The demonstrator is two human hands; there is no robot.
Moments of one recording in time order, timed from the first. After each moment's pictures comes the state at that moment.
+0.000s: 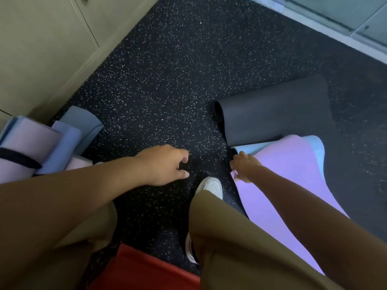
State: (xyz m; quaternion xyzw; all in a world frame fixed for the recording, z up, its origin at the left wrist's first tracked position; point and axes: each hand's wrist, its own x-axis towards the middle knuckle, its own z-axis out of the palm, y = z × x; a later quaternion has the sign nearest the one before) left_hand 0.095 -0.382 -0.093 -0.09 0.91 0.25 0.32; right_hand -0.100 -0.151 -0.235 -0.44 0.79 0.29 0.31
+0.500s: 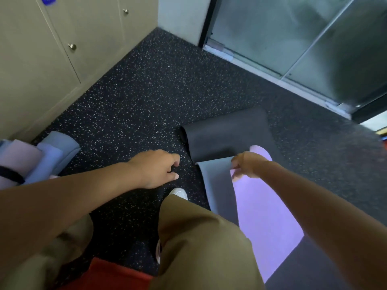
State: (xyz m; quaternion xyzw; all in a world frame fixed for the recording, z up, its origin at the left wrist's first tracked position) left_hand 0.095 -0.321 0.009 -0.04 0.95 0.21 0.23; right_hand -0.127 -0.077 -0.029 -0.32 0.86 0.17 0.35
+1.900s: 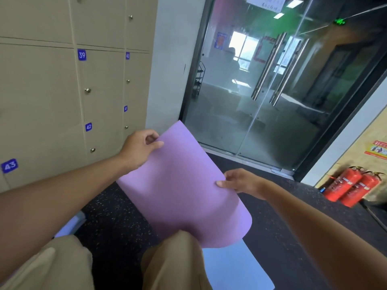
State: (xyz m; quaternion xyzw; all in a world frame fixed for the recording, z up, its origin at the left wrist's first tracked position) left_hand 0.204 -0.323 0.286 -0.09 0.82 0.50 -0.27; right_hand 0.070 -0.001 0.292 -0.27 0.85 -0.34 0.29
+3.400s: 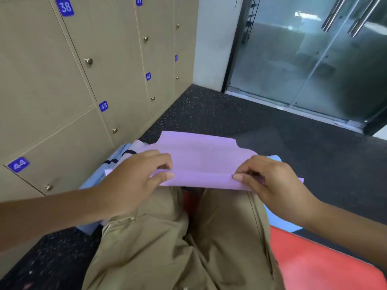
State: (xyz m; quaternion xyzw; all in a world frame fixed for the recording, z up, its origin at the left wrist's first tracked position) left_hand 0.538 -0.266 0.242 -0.02 0.96 0.26 -0.13; right_hand 0.361 0.010 0.259 -0.51 0.81 -0.30 0.00
